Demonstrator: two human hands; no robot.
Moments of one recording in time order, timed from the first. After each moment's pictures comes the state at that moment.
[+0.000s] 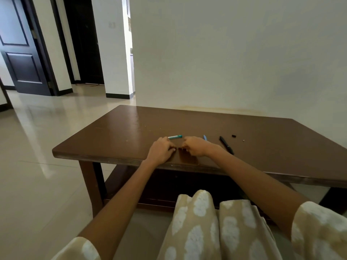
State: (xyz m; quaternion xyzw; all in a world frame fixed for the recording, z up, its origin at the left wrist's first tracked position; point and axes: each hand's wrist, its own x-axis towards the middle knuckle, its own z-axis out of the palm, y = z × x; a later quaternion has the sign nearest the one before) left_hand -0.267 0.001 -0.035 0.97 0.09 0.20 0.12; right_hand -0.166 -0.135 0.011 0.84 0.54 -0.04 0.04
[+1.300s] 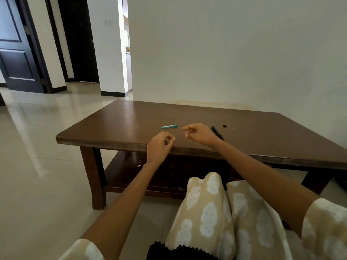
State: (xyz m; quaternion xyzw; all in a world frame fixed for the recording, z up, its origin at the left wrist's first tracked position) left_hand -0.324 -0.053 -0.054 0.85 0.09 0.42 0.29; right_hand -0.219 -0.193 0.014 0.84 0.42 -0.03 -0.34
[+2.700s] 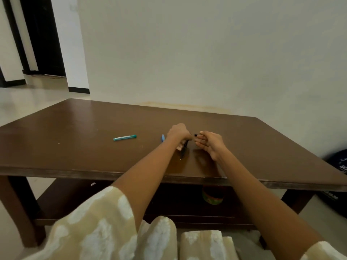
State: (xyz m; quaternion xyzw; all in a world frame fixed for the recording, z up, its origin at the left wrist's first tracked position) left_hand -0.099 -0.155 0.020 0.93 0.18 0.04 0.33; right_hand -0.062 -0.276 -0.009 0.65 0.03 -0.11 -0.75
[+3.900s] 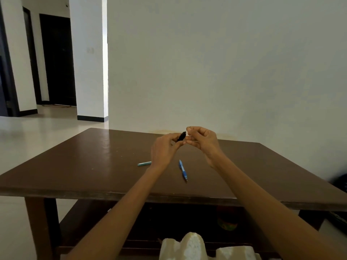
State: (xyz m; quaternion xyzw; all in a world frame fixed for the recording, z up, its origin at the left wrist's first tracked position) left_hand -0.222 -0.082 0.045 0.83 0.01 0.45 0.33; right_hand -0.171 -0.215 0.079 0.60 0.31 -0.04 -0.74
